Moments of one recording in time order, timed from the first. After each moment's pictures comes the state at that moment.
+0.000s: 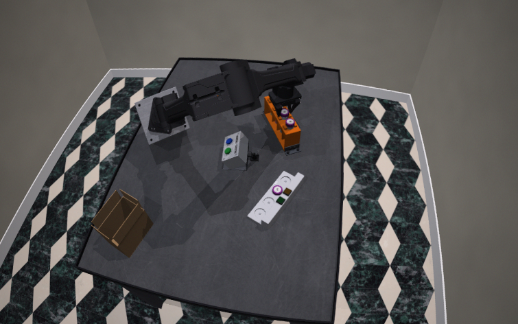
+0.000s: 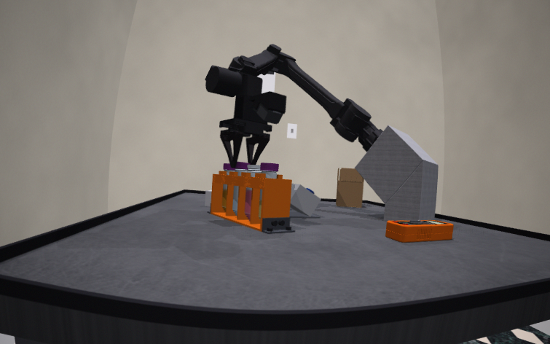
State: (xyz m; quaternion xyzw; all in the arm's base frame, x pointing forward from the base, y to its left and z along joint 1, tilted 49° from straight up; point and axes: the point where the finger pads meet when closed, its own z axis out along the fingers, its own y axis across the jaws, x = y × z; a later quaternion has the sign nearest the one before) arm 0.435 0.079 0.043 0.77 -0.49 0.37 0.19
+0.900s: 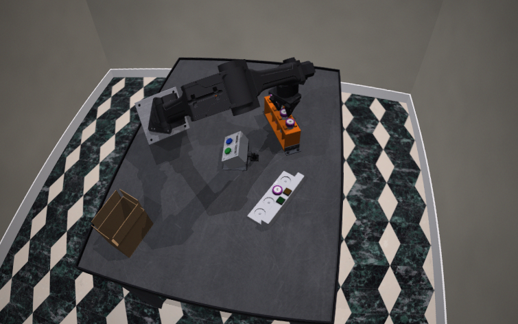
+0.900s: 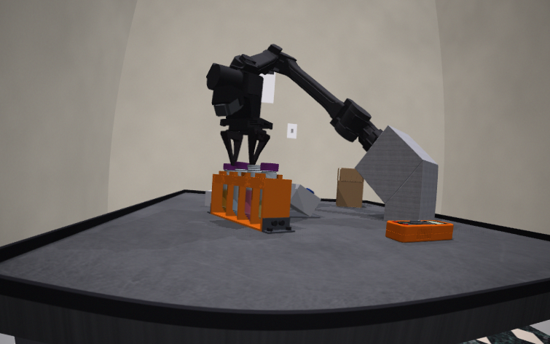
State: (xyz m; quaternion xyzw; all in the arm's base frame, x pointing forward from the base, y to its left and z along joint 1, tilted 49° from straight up) arm 0.434 0.083 0.045 0.38 -0.83 0.41 -0.04
